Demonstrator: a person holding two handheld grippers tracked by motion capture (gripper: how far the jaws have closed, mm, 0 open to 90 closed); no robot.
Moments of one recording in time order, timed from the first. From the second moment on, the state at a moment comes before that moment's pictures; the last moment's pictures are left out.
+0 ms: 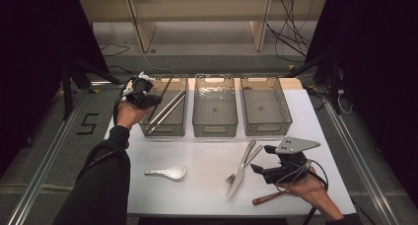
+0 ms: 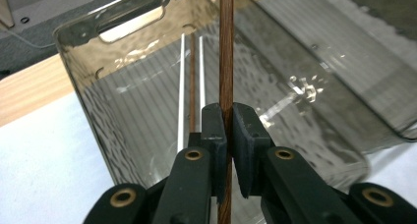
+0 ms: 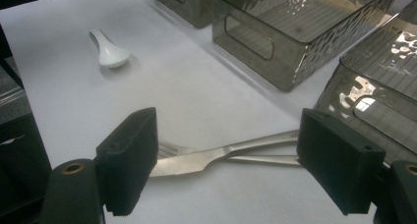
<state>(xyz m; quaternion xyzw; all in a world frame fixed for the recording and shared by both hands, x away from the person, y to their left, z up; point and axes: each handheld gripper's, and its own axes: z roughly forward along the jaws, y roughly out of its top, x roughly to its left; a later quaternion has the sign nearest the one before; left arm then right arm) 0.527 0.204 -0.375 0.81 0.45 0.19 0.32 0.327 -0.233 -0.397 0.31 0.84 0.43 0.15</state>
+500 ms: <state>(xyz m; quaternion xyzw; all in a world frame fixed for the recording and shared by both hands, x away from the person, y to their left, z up) 0.531 0.210 -0.398 0.81 0.48 0.18 0.30 0.327 -0.233 -0.396 0.31 0.84 0.43 0.15</state>
